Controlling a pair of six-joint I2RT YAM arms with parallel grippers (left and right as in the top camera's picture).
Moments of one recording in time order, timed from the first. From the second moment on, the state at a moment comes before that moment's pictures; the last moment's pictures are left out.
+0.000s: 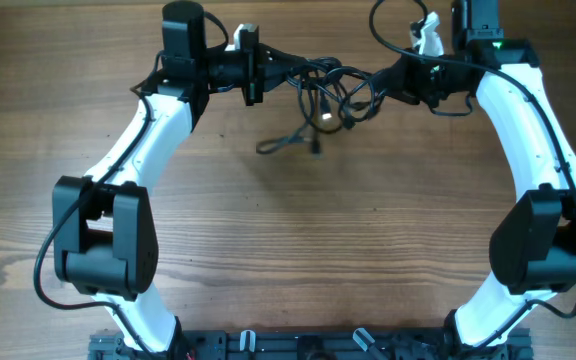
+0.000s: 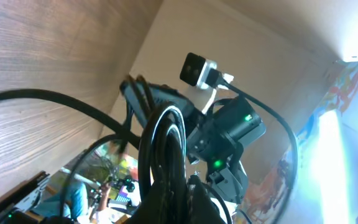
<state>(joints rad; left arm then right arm) -0.17 1.90 1.40 0.08 1.22 -1.59 0.03 1.90 1.64 -0.89 -0.59 0.34</state>
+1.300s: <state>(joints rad) -0.17 1.83 1.42 -0.03 1.32 -0.76 0.15 1.85 1.66 -0.95 -0.81 -0.16</state>
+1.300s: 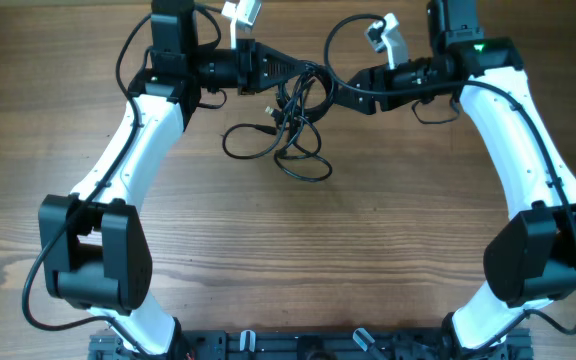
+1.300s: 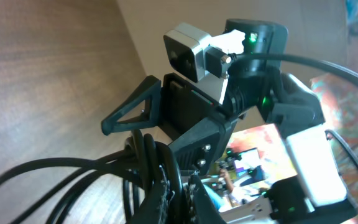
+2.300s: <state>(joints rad) -0.30 1.83 1.42 -0.15 0.79 -0.64 0.18 1.85 1.60 -0.80 -0.69 0.49</state>
